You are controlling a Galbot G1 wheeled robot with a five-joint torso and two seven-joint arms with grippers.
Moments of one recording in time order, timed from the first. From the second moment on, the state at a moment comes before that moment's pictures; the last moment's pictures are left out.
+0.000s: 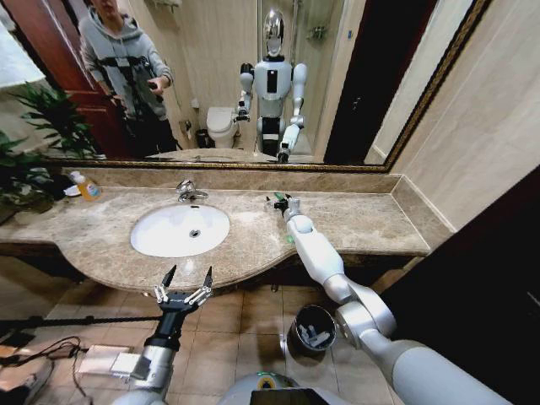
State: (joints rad) left arm 1.93 -1.44 -0.60 -2.42 -0.21 -0.08 0.08; right arm -0.29 1.56 0.20 0.74 0.24 -0.06 -0.02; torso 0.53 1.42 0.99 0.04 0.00
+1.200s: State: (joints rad) left arm 1.93 -1.44 -0.60 -2.42 -0.21 -0.08 0.08; right arm -0.29 1.53 0.24 0.72 0.25 -0.07 -0.04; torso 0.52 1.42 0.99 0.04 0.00
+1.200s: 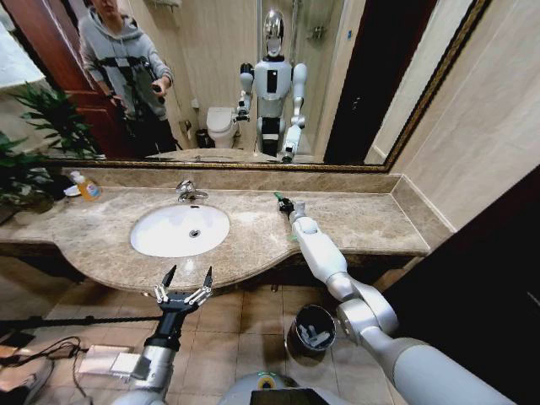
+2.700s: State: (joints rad) left arm 1.93 -1.44 -0.60 -2.42 -0.21 -0.08 0.08; right arm -1.31 1.19 0.55 2.03 0.34 -0.09 0.07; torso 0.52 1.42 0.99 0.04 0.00
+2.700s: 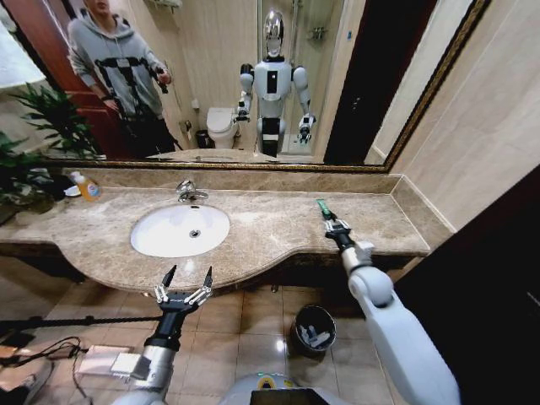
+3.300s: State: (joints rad) left arm 1.93 -1.44 -0.60 -2.42 -0.21 -0.08 0.08; right arm -1.73 1.41 0.68 2.14 0.23 0.15 0.06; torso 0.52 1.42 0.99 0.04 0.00
